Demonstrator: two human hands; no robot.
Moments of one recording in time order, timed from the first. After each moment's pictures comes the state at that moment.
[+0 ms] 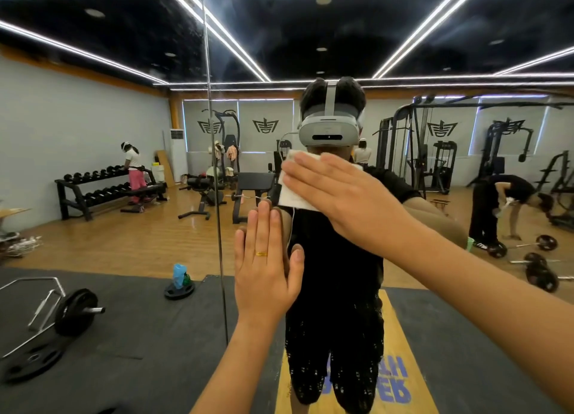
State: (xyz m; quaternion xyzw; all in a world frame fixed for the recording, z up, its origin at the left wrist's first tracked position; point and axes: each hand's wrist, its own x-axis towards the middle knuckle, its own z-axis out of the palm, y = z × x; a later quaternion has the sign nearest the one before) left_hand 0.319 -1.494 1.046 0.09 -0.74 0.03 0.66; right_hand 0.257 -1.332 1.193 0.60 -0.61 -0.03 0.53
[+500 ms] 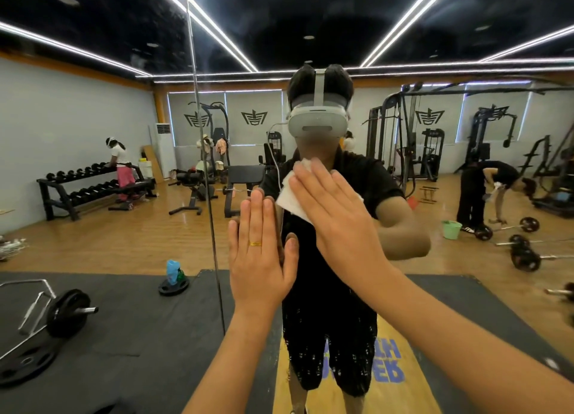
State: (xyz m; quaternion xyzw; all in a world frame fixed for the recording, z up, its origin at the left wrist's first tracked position) left_hand 0.318 -1.497 1.044 0.08 -0.74 0.02 0.66; right_hand 0.266 -1.351 1.120 0.51 -0.63 0.19 0.55
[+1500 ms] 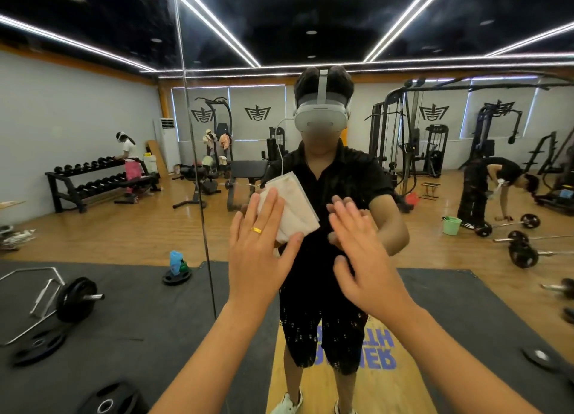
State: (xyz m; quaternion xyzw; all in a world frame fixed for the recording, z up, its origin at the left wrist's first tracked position) left_hand 0.356 -1.447 1.050 0.03 -0.79 -0.05 0.61; right_hand 0.271 -1.256 1.051 0.52 -0.71 0.30 0.36
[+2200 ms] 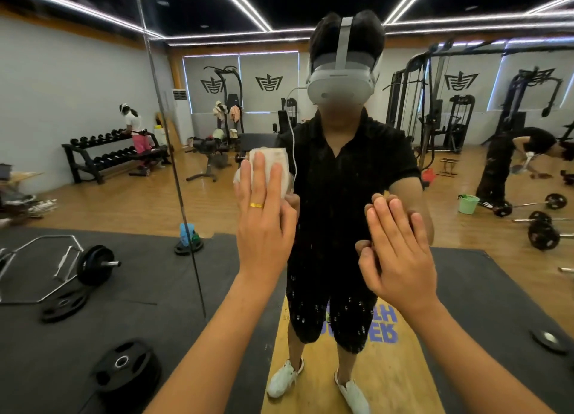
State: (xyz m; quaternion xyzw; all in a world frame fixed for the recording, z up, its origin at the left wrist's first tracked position) left_hand 0.307 -1.423 1.044 0.01 -0.75 -0.09 0.66; right_hand 0.204 -1.216 0.998 0.40 -0.68 0.15 0.60
